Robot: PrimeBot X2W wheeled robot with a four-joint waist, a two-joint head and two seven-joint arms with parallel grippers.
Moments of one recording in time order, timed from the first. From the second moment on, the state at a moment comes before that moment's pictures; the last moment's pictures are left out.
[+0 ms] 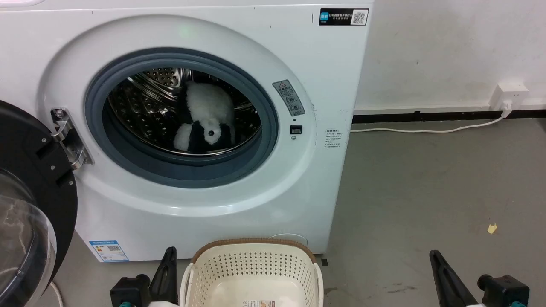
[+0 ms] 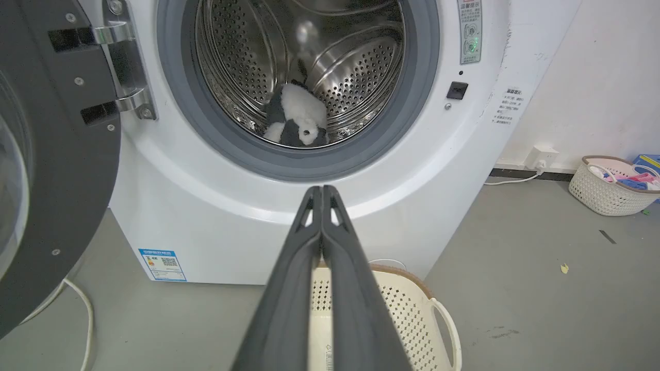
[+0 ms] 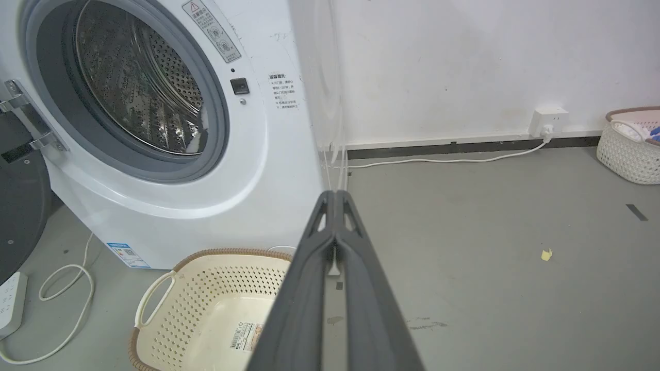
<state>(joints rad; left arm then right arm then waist) 0.09 0.09 -0.10 0.13 -0.22 0.04 -0.17 0.15 -0.05 -0.01 0.03 0.18 0.13 -0.09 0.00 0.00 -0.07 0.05</state>
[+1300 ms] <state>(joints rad) 0.06 0.08 -0.06 0.09 -0.14 0.03 -0.11 0.11 -0.05 -0.01 0.03 0.12 0.13 -0.05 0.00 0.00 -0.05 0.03</state>
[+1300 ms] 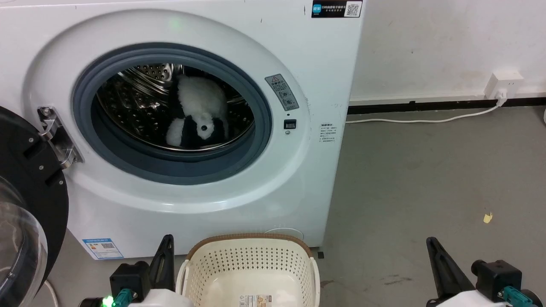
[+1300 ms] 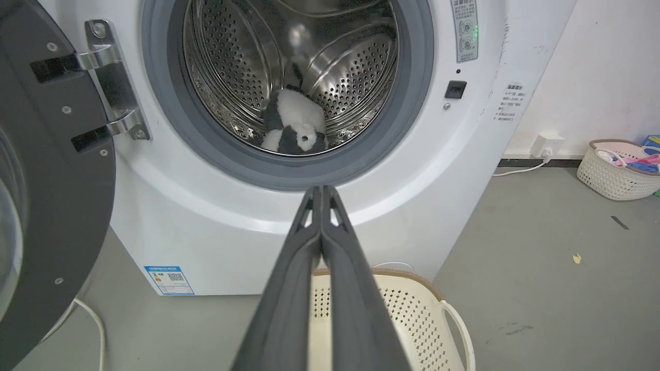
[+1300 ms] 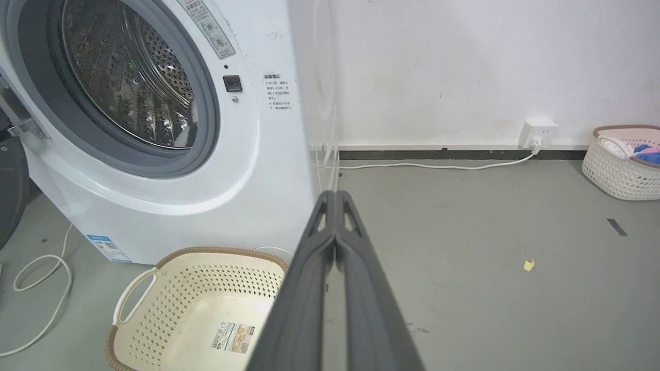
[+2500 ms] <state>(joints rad) 0.04 0.07 -0.03 0.04 -0.07 0.01 -0.05 0.06 -0.05 -0.01 0.01 0.06 0.13 -0.03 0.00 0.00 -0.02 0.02</state>
